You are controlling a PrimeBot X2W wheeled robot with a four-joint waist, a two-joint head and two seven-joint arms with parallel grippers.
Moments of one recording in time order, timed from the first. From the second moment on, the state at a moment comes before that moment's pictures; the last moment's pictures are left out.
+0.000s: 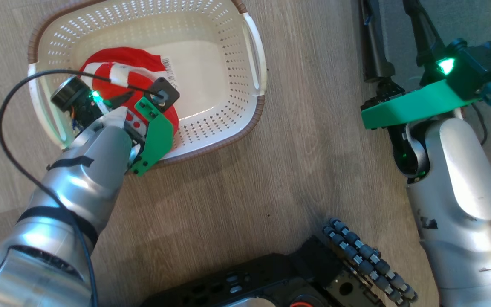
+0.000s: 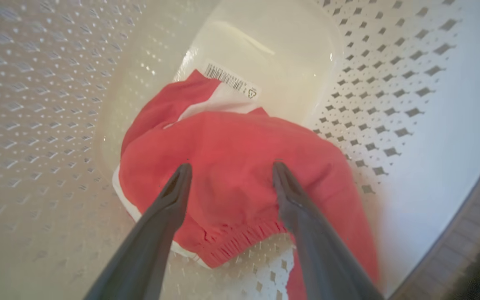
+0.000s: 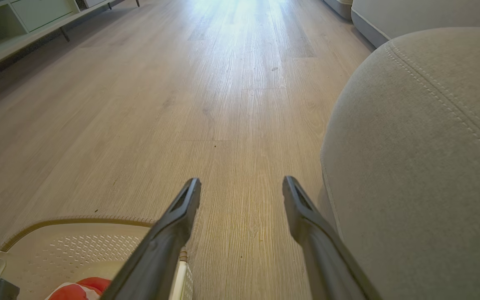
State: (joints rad) left arm -1.01 0.10 -0.68 1.19 0.06 -0.12 0.05; right arm -0.62 -0.06 0.14 0.25 0.24 0.13 -0.25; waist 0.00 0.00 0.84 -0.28
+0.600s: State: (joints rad) left arm -1.08 0.11 -0.82 1.26 0.17 -0.08 0.16; right arm -0.62 -0.06 0.18 0.24 0.29 0.13 -0.25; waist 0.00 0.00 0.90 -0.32
